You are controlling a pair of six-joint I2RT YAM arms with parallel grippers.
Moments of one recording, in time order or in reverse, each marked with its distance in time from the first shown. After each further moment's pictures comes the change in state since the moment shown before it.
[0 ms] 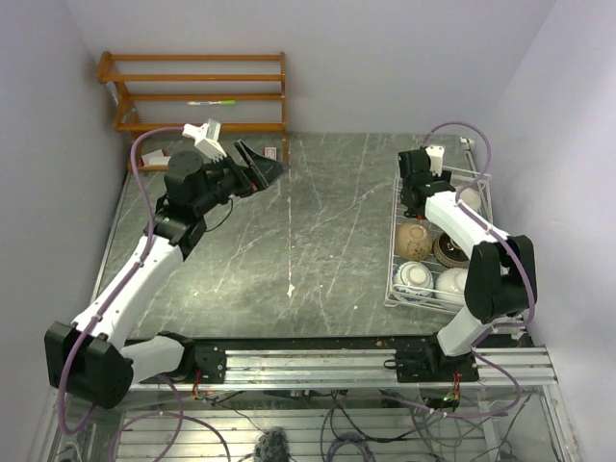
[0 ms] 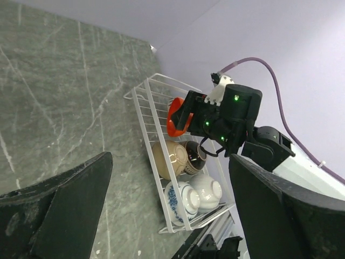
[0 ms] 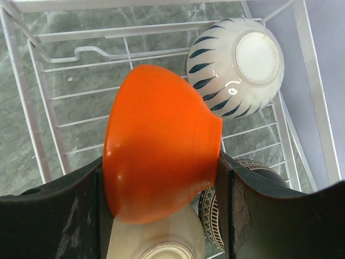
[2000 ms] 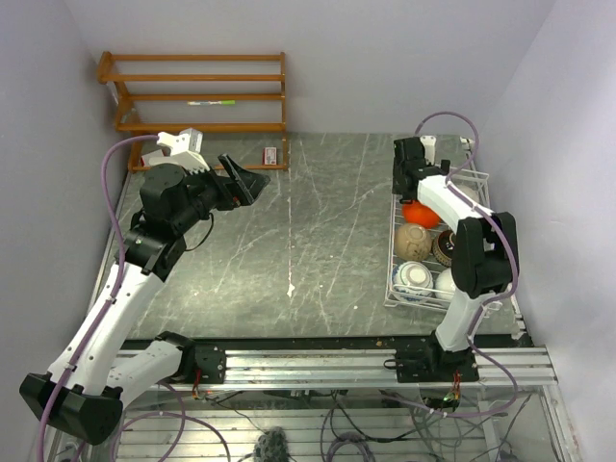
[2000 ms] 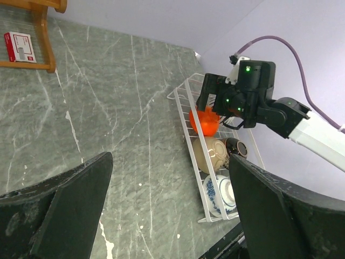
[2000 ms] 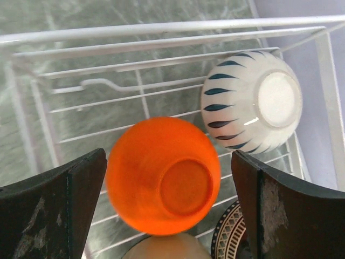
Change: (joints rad) left arm 0.000 -0.221 0.040 -0.330 -0.160 0.212; right arm -0.029 0.229 0.183 -0.002 0.017 -0.053
